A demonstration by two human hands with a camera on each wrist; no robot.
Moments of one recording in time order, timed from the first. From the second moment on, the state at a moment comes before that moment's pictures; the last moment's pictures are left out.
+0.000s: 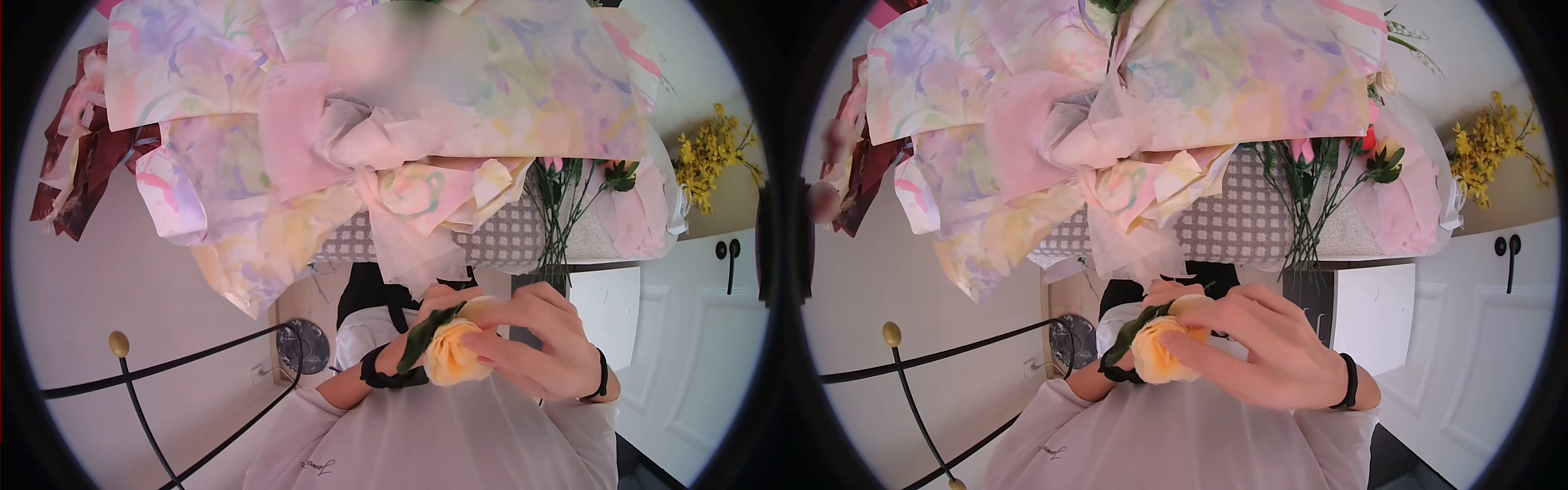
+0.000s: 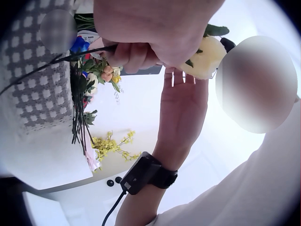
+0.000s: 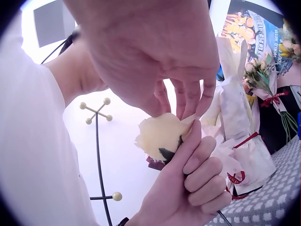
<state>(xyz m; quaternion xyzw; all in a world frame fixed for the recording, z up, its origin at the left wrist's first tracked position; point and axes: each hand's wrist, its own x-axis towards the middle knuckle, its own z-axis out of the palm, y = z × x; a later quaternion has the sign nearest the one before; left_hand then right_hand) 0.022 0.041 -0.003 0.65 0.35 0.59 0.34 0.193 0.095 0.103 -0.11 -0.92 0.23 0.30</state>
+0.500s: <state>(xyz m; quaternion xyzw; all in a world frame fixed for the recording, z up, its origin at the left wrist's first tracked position) 0.022 0.034 -0.002 0.59 0.39 0.50 0.50 0.190 0.088 0.112 -0.08 -0.93 0.24 0.28</state>
